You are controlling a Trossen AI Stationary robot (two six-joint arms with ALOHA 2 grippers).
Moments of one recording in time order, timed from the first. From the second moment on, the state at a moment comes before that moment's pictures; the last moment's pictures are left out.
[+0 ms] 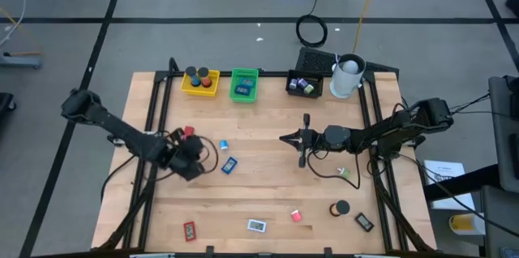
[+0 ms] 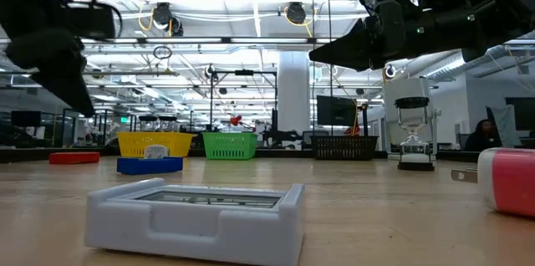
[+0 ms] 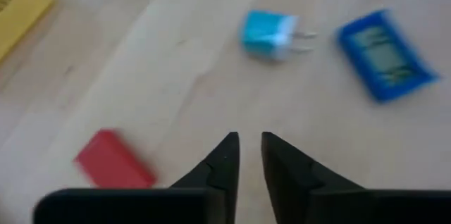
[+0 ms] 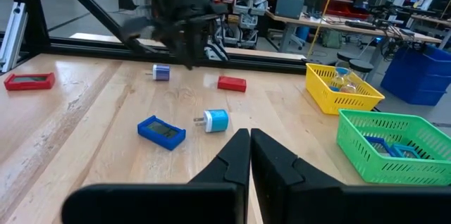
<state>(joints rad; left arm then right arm) -0.46 1.16 0.62 -0.80 -0.53 -0.92 0.08 1.46 0.40 0.96 0.21 -0.10</state>
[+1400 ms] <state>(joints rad) 0.27 0.95 0.59 -0.85 -0.34 -0.62 0.08 1.46 0.40 0.96 0.21 -0.10</state>
